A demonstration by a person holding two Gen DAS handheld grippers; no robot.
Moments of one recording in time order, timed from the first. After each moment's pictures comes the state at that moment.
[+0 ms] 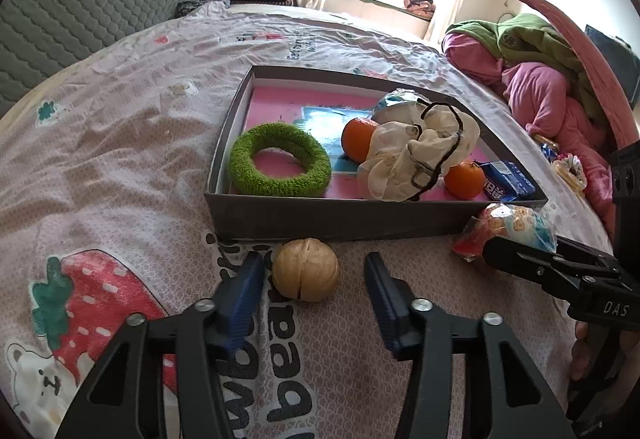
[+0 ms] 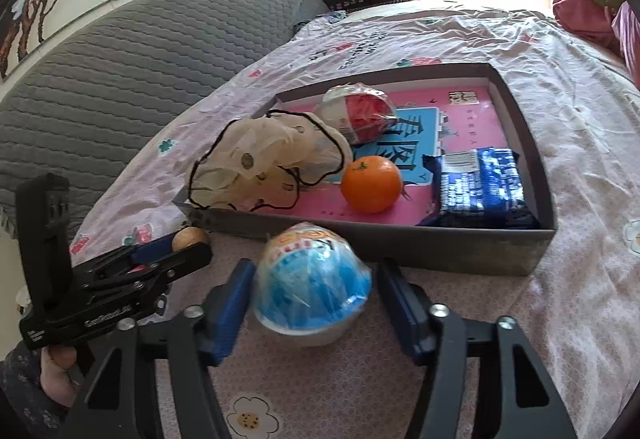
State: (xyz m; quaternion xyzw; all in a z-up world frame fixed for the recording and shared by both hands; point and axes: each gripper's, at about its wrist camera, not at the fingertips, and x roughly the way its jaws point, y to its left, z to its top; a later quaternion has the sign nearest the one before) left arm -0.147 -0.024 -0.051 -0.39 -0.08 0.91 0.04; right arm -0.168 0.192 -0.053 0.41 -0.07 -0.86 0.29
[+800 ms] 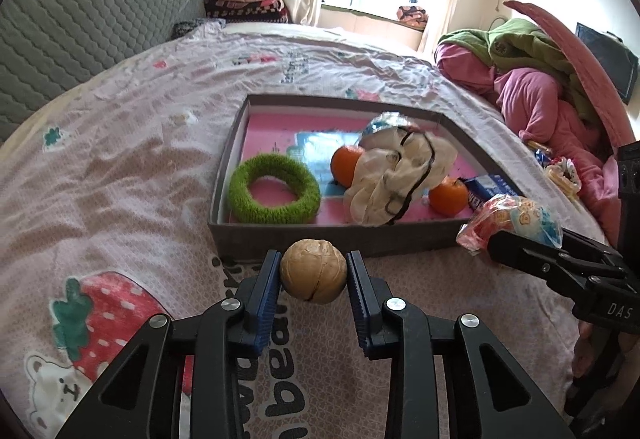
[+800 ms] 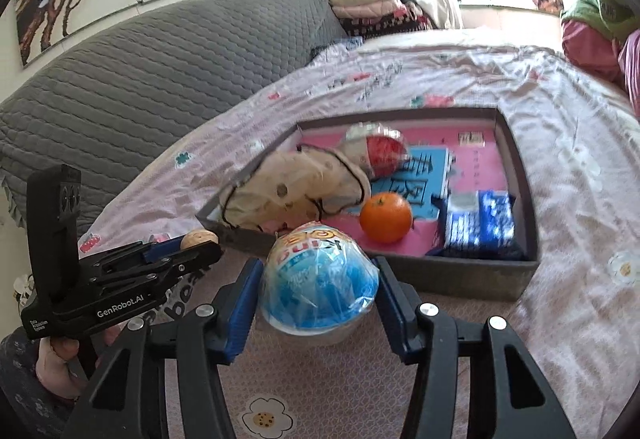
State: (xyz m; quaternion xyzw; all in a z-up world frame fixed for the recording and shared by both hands) left arm -0.135 -0.018 -0.026 -0.36 -0.06 0.93 0.04; right arm -0.152 0.194 -0.028 0.35 -0.06 -0.88 0.31
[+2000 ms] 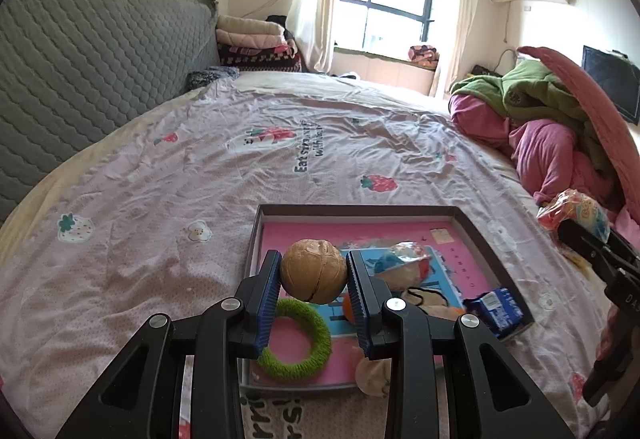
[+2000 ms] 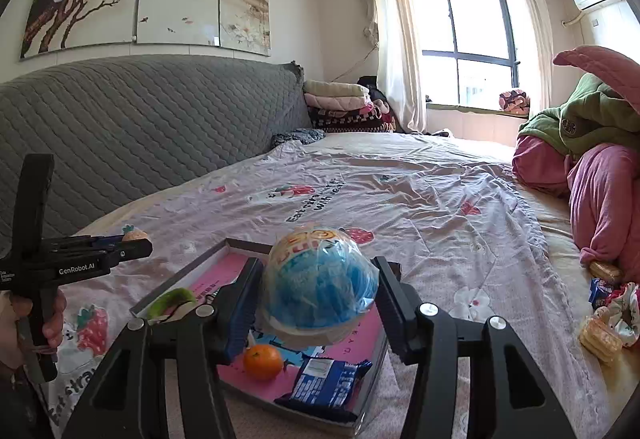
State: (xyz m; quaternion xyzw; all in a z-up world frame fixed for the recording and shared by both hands) left arm -0.198 -0.028 0.050 -0.30 -0.06 0.95 0.01; right arm -0.190 0.243 0.054 0.20 0.01 -0.95 0.22
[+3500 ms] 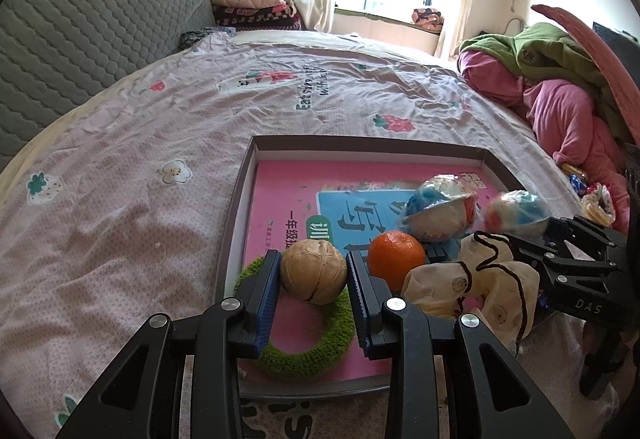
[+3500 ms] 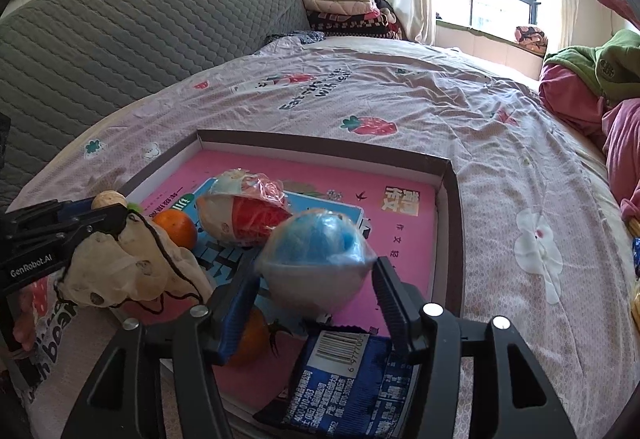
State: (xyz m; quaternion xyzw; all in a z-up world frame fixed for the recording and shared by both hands) left arm -0.231 -0.023 -0.022 -0.36 -0.05 0.93 0.01; right arm -0.256 0.197 -0.037 0.36 0.06 -0.91 0.22
